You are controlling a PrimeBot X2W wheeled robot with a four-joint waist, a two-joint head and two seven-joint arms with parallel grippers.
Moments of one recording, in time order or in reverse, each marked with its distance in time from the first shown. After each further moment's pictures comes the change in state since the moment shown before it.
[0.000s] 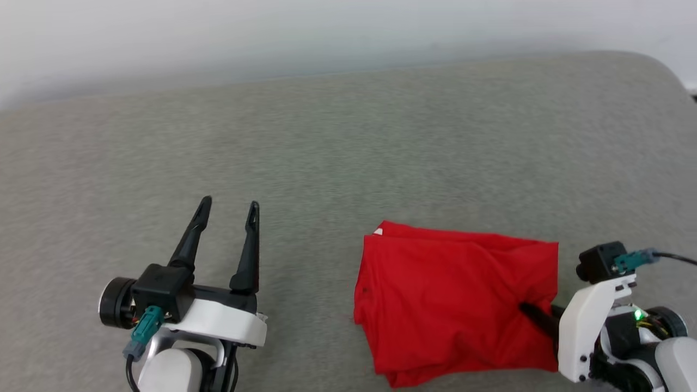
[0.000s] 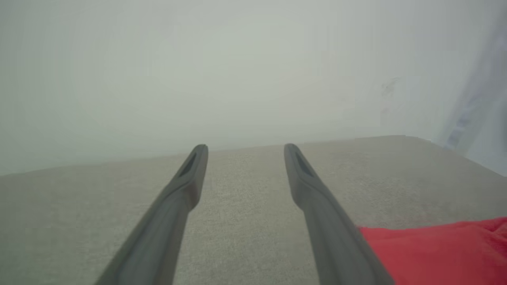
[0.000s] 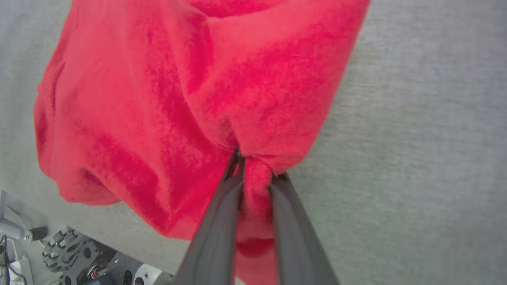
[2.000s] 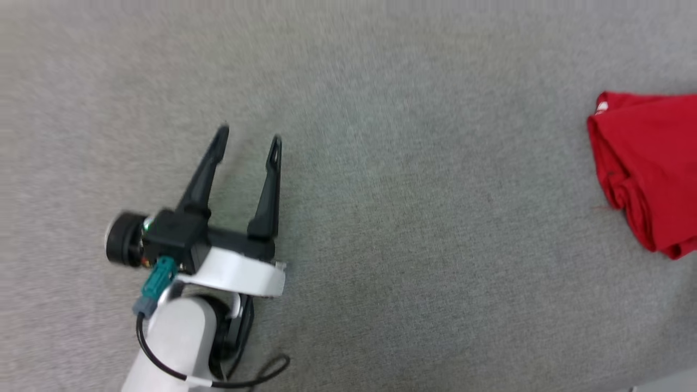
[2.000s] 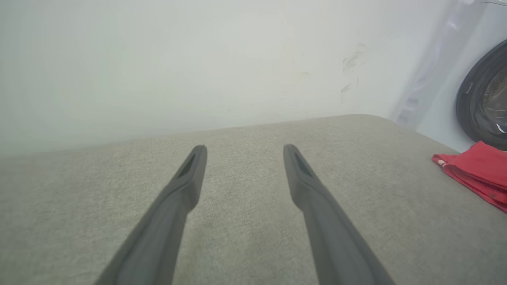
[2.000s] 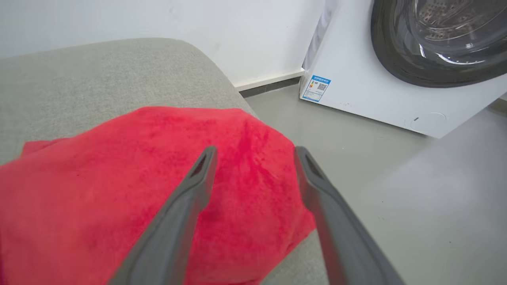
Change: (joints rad) left arm -0.188 0.017 -0.086 -0.046 0.011 0.019 0.032; right arm -0.527 -0.115 -0.493 0.817 -0.373 0.000 -0.903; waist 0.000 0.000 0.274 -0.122
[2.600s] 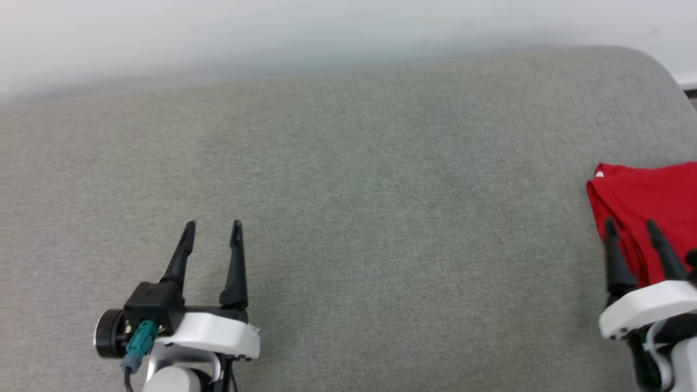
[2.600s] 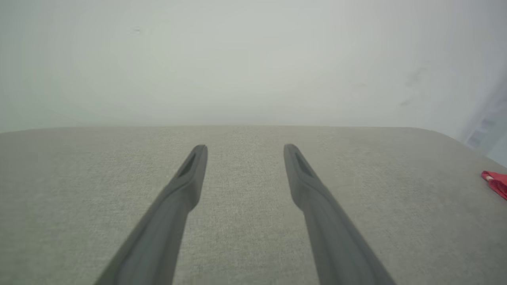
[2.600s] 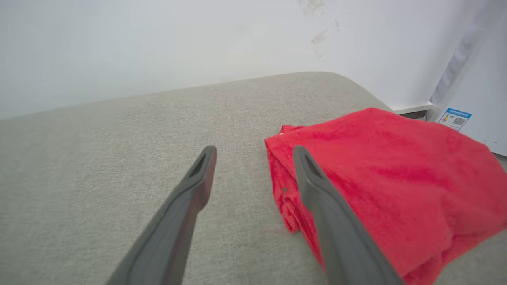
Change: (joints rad) left arm 0.224 -0.022 0.084 0.079 -0.064 0.065 -0.035; right arm 0.440 0.259 0.160 -0.533 0.029 0.000 0.045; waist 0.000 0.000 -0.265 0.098
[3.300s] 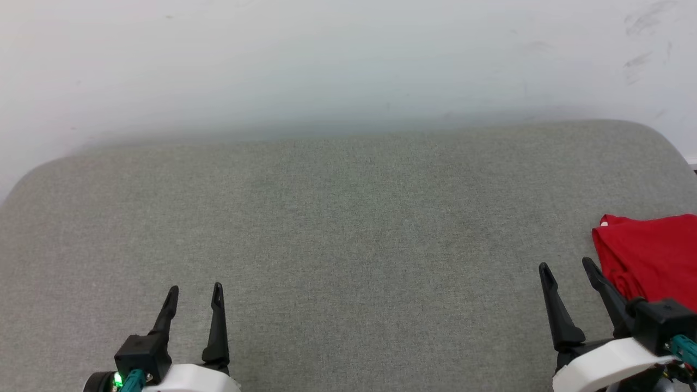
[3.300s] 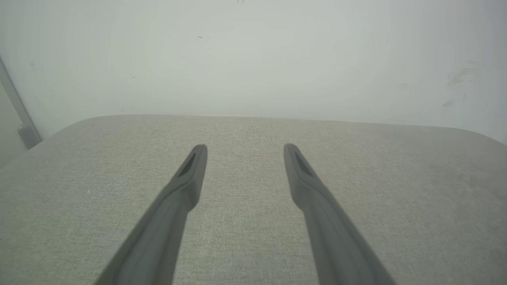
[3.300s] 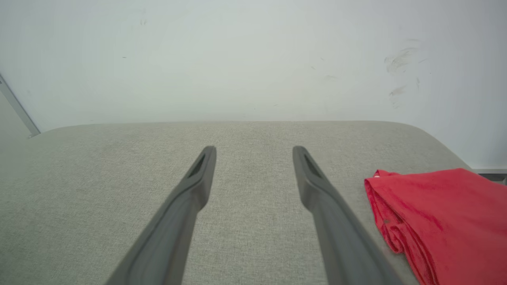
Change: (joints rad) left arm 0.151 0.011 0.063 0.047 -0.001 -0.011 -0.003; right arm 0.301 0.114 0.129 -0.477 -0.078 0.000 0.170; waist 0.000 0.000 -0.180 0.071
